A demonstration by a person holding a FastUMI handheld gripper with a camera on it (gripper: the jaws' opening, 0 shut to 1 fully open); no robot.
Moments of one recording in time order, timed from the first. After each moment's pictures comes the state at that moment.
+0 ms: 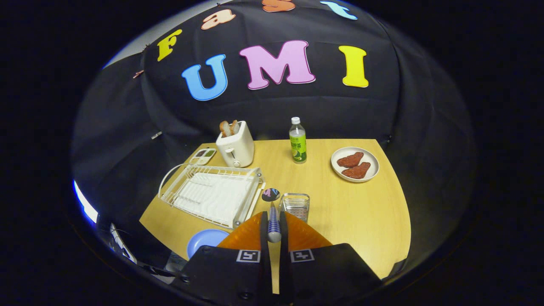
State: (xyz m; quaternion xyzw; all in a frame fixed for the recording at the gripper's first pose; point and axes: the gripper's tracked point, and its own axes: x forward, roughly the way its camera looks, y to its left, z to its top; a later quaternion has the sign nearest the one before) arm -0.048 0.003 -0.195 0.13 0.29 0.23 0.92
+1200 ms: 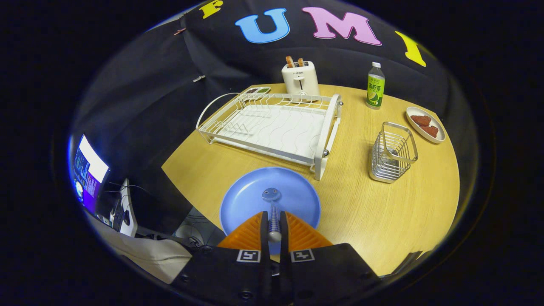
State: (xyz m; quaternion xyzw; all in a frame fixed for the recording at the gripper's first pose) arm -0.175 0.162 -0.318 0.05 0.39 0.36 0.85
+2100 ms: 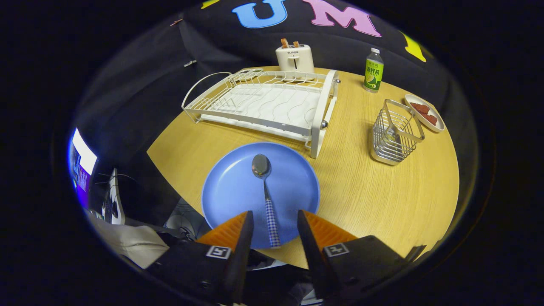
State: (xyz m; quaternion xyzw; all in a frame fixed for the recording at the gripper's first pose) arm -0.187 0.159 -0.363 0.02 0.44 0.34 0.83
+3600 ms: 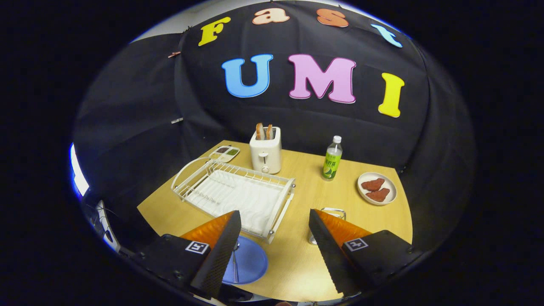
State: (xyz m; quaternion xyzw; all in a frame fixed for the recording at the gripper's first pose) arm -0.058 0.085 -0.155 0.04 0.22 0.25 0.94
